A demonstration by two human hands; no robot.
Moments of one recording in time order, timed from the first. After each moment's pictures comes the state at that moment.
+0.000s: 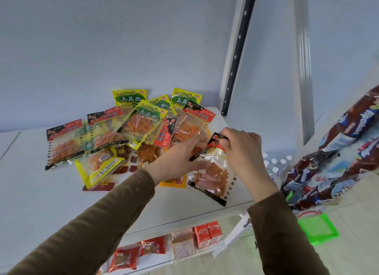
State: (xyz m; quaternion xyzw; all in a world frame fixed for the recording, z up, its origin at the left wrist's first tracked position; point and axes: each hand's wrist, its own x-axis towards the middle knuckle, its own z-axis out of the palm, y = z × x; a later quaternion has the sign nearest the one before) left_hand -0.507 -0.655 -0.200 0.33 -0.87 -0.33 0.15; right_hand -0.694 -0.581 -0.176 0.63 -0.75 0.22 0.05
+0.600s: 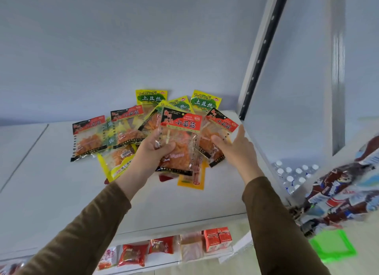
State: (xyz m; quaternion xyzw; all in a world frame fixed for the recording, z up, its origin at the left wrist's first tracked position) left_hand -0.414 -0.651 -0.195 0.44 -0.54 -0.59 0.42; right_hand -0.672 -0.639 -0.210 0.48 -0.81 0.27 -0.21
